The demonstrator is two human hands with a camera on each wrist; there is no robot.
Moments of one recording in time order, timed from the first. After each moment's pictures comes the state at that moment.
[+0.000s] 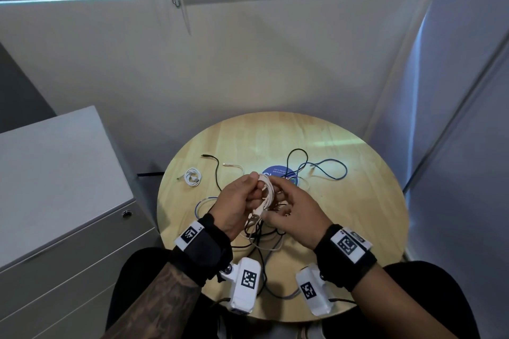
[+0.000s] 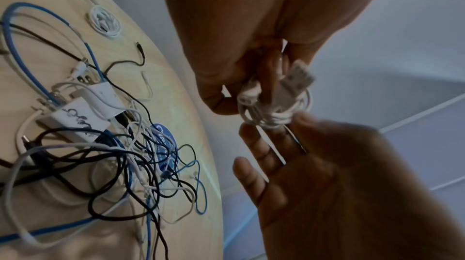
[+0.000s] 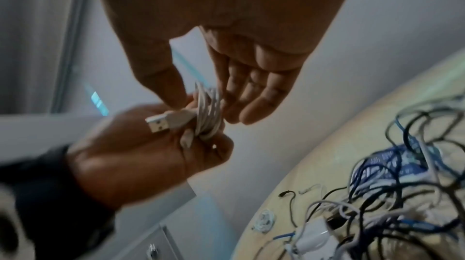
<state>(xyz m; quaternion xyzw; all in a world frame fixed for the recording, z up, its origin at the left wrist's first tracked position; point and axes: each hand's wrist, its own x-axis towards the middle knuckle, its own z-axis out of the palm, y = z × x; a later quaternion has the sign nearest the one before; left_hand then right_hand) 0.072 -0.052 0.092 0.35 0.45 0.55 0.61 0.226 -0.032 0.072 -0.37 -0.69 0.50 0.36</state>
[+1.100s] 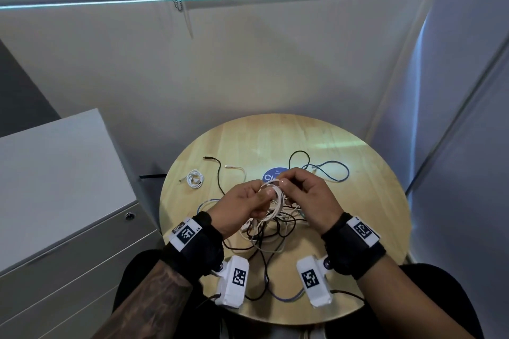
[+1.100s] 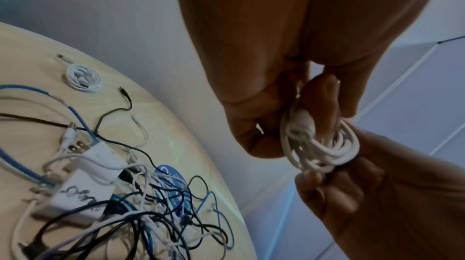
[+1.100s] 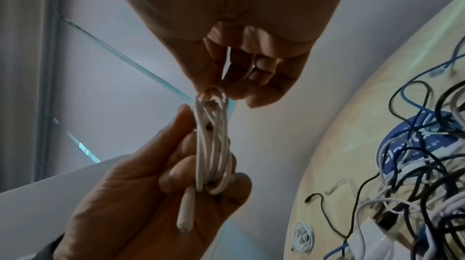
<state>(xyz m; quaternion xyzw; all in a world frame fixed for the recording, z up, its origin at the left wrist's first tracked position) 0.059 -0.051 0.091 0.51 0.43 0.45 0.60 0.232 -0.015 0.090 -0.37 -0.64 0.52 0.44</state>
